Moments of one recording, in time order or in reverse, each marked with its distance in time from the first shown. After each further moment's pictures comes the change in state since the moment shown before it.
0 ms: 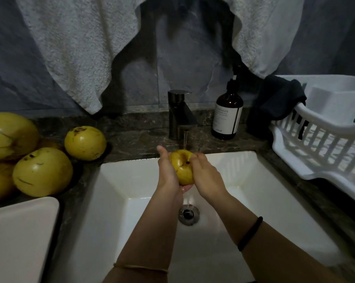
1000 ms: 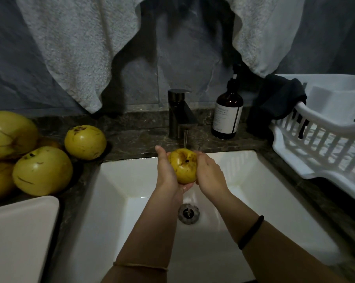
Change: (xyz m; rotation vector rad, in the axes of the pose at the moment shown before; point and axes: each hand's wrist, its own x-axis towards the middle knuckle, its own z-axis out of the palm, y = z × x) left_hand 0.004 -0.001 -0.001 -0.026 -0.015 -0.018; right_hand 0.002 0.002 0.002 0.003 0.084 0.065
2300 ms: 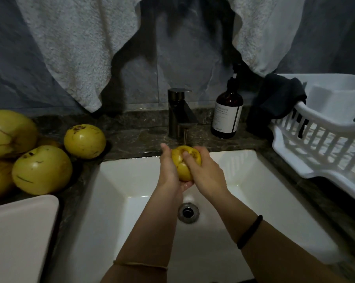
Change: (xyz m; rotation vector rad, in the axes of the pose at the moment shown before) left_hand -0.002 0.000 0.000 0.025 -0.063 -0.025; right_hand -0.003 -0.001 0.000 0.047 -0.004 -0.084
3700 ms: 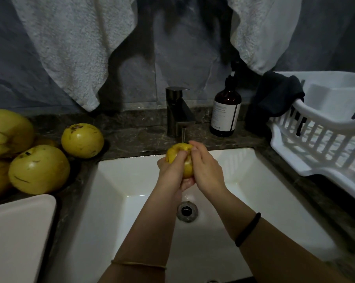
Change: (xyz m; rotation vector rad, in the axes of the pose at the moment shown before) left_hand -0.015 -0.002 0.002 0.218 0.003 0.115; right_hand 0.004 0.003 0.001 0.082 0.067 -0.030
